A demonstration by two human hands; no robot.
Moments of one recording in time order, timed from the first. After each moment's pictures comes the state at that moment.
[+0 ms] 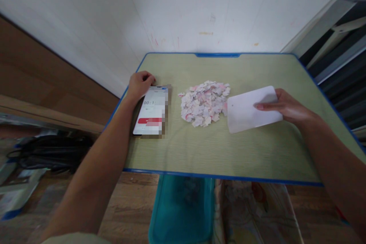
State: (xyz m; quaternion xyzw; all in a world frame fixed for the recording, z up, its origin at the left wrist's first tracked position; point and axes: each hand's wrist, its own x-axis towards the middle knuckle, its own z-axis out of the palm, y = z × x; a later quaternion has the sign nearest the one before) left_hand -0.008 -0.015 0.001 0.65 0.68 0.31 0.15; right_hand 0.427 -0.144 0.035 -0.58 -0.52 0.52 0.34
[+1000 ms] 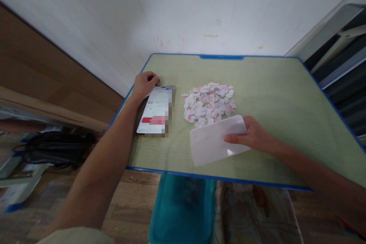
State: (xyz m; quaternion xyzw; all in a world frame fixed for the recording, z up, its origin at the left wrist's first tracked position) left_hand -0.011 -0.011 -0.003 0.64 0.68 0.31 0.15; right_hand 0.343 -0.185 0.021 -0.47 -0.63 0.57 0.24
